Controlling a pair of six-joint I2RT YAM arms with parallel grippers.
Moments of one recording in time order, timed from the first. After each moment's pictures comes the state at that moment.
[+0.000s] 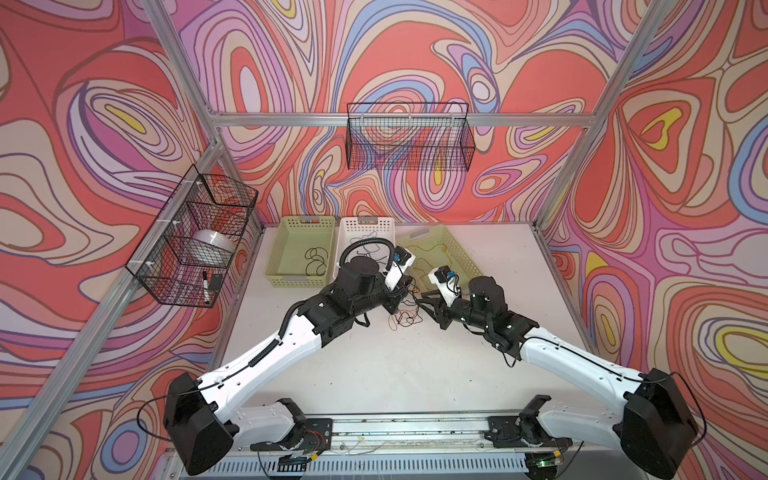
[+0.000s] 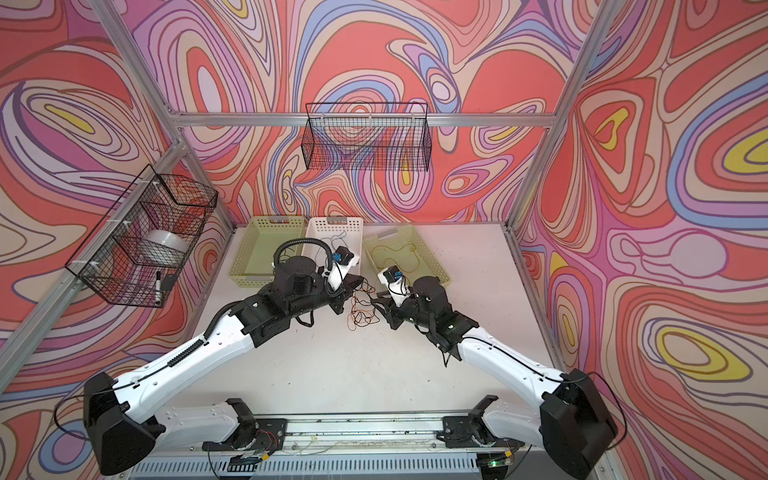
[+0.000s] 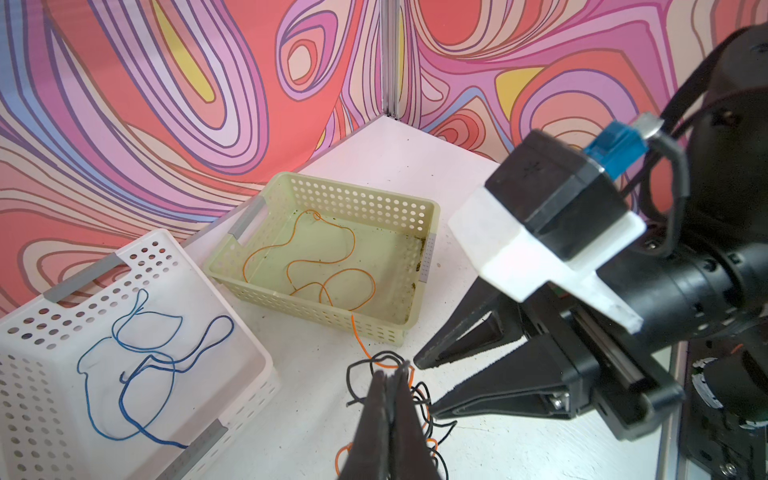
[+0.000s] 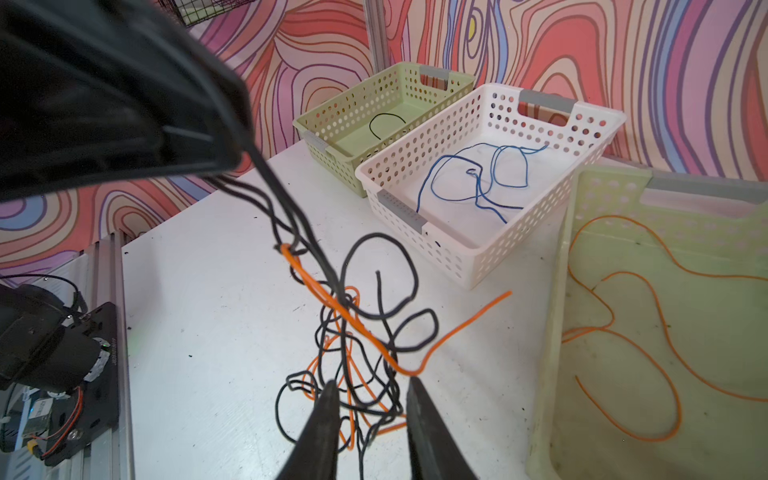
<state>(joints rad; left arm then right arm) -0.76 1.24 1.09 -0.24 0.10 0.04 0.61 1.19 0.72 0.09 -0.33 0.05</state>
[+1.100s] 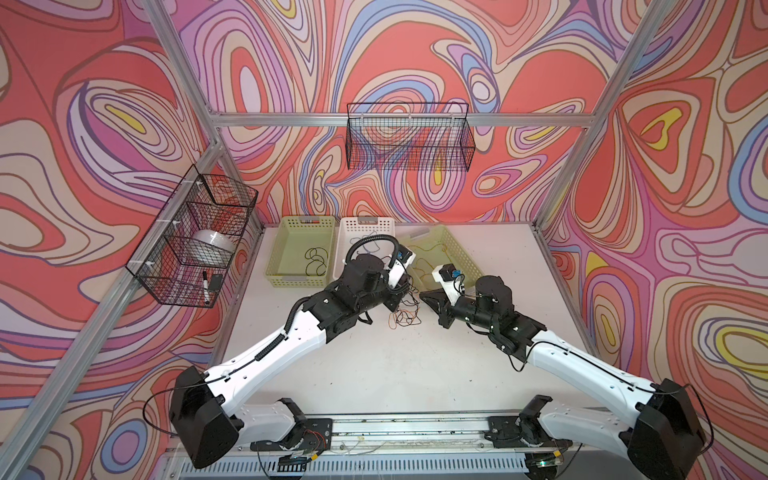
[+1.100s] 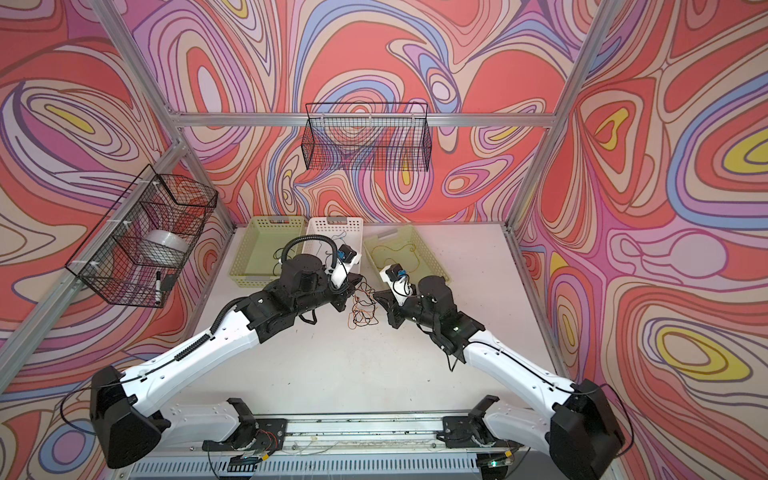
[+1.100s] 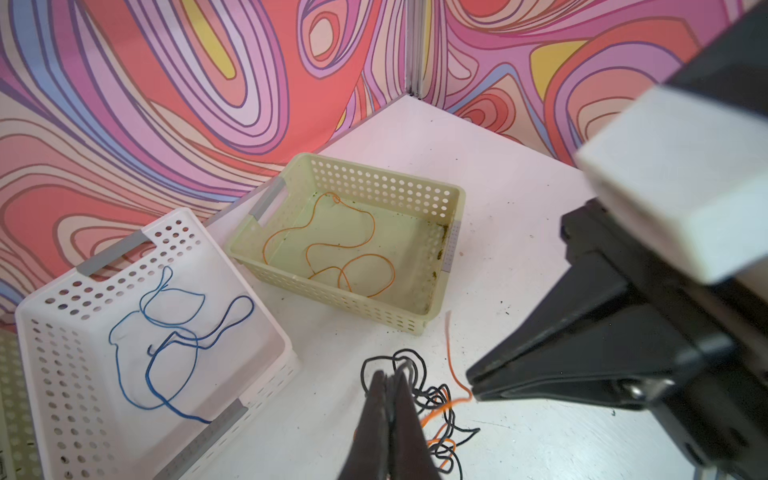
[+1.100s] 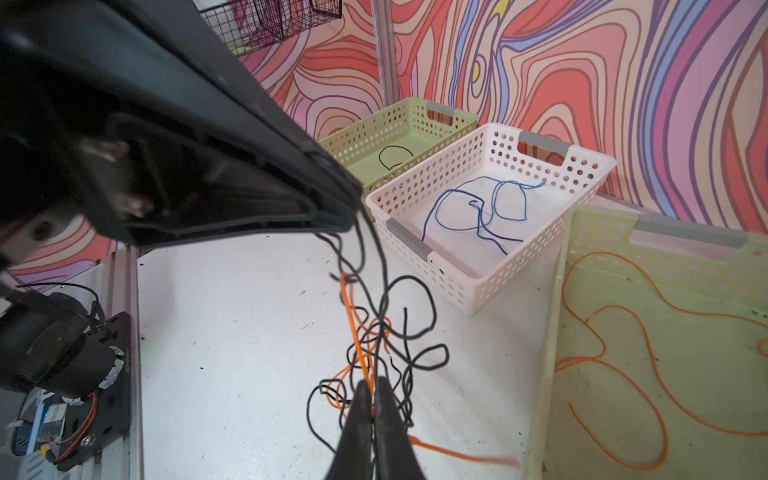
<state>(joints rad) -0.75 1.29 1.12 -0.27 0.01 0.02 0.61 1.12 0.72 0.10 -0.37 0.05</state>
